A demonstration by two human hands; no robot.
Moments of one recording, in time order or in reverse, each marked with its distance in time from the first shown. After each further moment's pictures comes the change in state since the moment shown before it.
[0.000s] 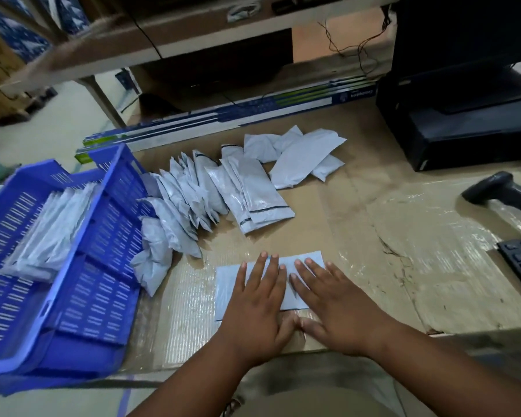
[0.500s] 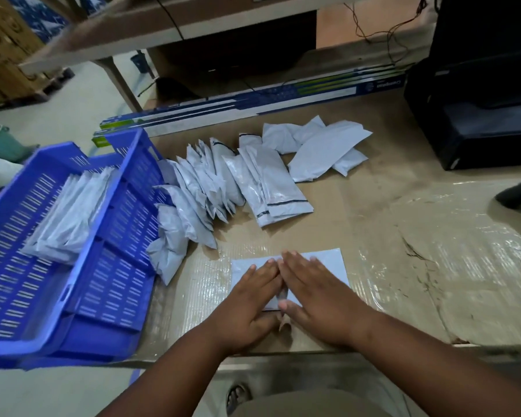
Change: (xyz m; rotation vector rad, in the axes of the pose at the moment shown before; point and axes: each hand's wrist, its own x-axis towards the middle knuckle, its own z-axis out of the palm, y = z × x) left_hand -0.021 -0.055 -0.001 -0.454 -0.120 0.054; right_hand 0.049 -0.040 -0.016 0.135 -0.050 -0.042
